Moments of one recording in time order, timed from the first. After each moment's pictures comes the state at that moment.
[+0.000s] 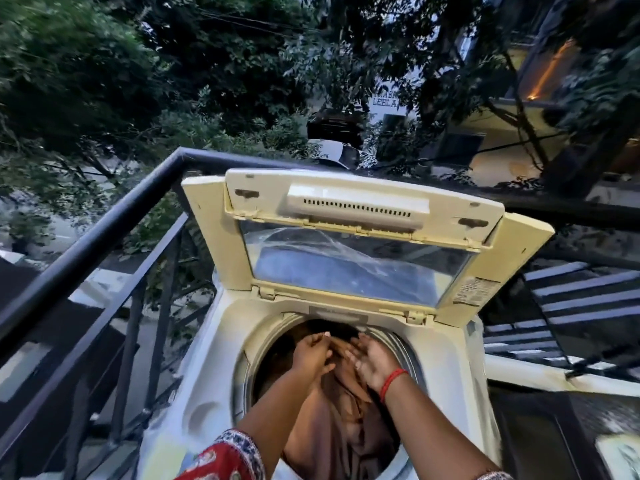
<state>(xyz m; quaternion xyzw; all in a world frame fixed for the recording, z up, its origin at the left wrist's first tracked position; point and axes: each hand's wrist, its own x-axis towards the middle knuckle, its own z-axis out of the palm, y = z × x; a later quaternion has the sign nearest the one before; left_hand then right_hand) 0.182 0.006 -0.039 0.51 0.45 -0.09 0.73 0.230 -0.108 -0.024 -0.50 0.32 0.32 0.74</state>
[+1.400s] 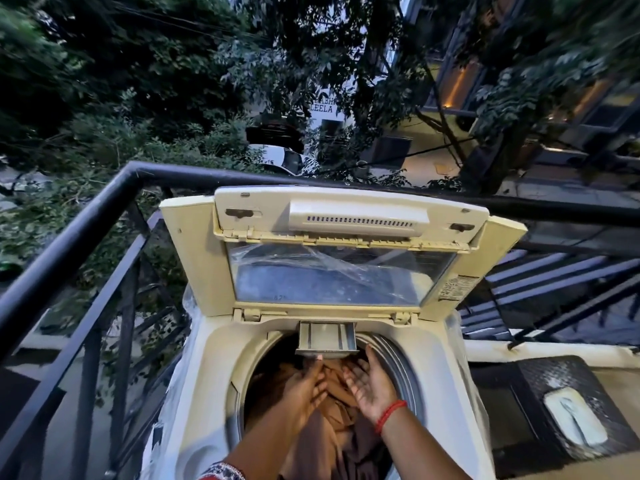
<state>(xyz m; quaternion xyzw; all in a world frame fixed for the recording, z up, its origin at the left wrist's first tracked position) 0.161 0.023 -0.079 0.46 0.39 -0.18 0.78 0.193 -0.104 -0.033 -0.37 0.40 0.22 0.81</state>
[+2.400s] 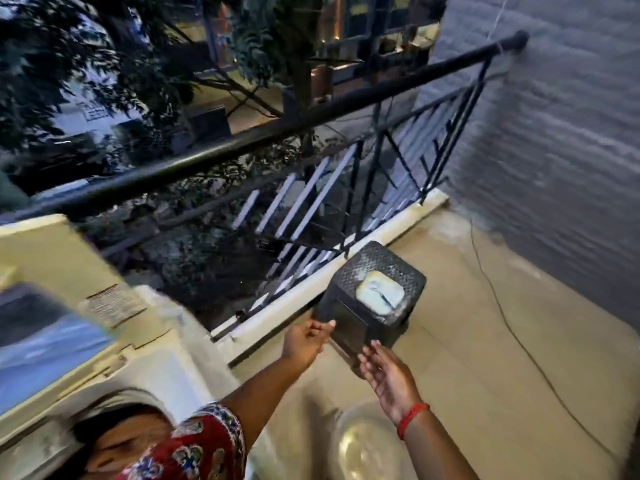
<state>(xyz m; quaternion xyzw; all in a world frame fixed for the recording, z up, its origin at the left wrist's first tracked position) 0.216 -0.427 -0.051 0.76 0.03 -0.35 0.55 0.085 -0.547 -0.050 -0.32 0.48 -0.09 0.81</state>
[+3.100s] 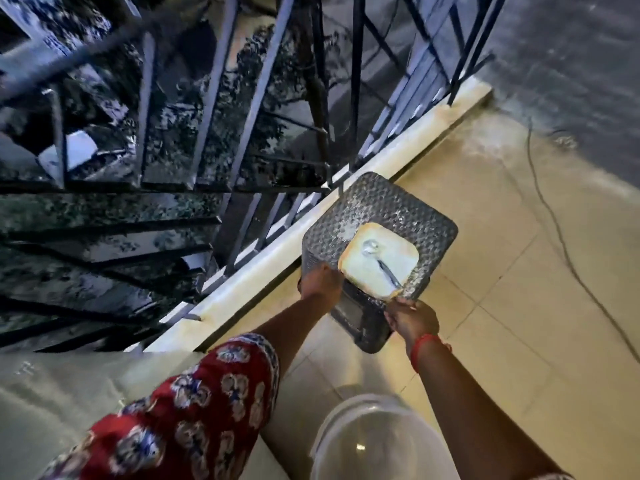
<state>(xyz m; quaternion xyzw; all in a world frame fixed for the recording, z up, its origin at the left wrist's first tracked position) 0.337 -0.667 -0.293 0.89 -0.04 -0.34 0.29 0.197 -0.780 -0.348 -0.44 0.62 -0.04 0.64</state>
